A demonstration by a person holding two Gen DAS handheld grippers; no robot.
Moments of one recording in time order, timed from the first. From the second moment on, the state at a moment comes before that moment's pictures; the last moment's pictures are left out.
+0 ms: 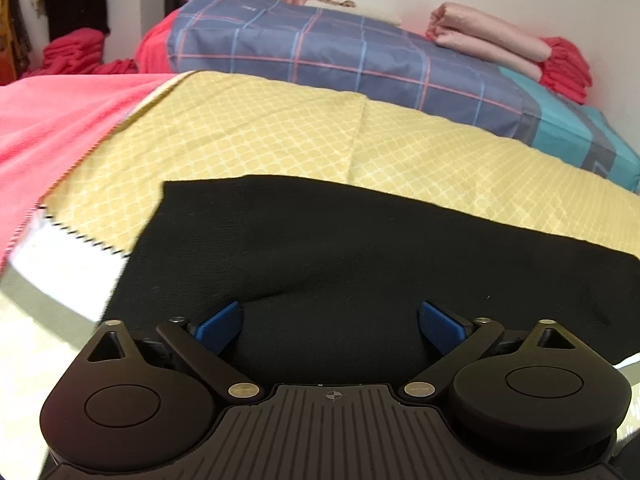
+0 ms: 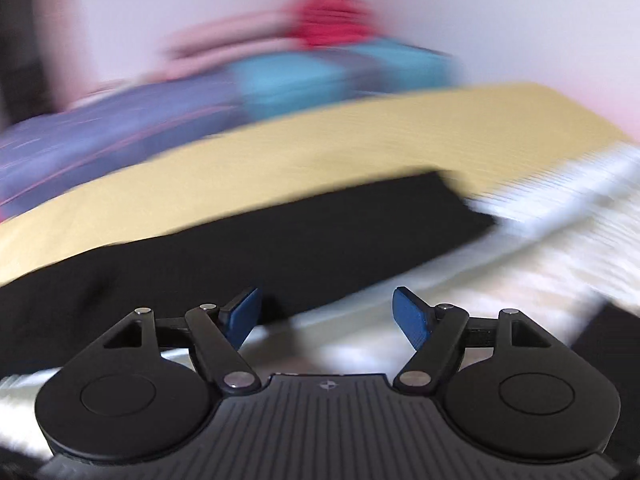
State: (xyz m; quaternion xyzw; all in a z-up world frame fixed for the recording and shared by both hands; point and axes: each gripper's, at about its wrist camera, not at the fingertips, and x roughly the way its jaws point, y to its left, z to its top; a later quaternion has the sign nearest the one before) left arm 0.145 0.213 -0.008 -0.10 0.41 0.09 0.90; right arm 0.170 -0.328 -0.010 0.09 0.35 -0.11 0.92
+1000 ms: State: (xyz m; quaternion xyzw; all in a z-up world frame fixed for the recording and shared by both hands) left arm -0.030 0.222 0.027 -0.07 0.38 0.19 0.90; right arm -0.009 -0.409 0.004 0.26 0.29 -0.07 0.92
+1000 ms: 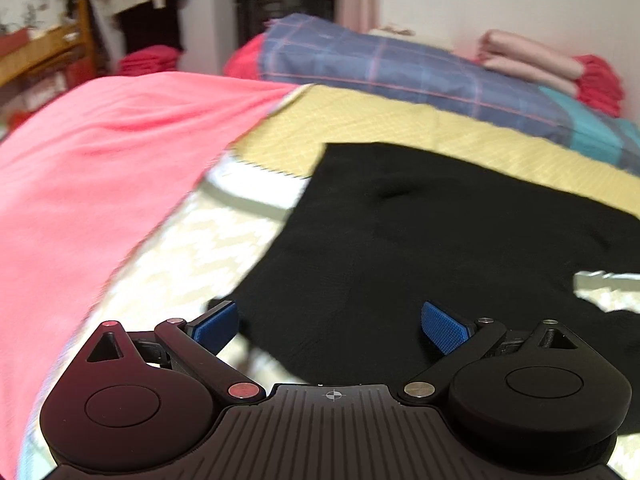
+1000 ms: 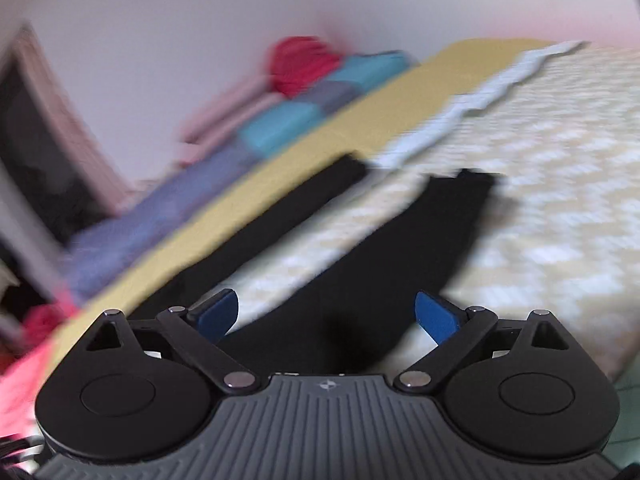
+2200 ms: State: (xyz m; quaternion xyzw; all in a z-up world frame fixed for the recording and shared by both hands) left arm -0.037 0.244 0.006 -0.28 0.38 0.05 0.88; right arm -0.001 -0.369 -0.008 0.25 0.37 0.02 0.89
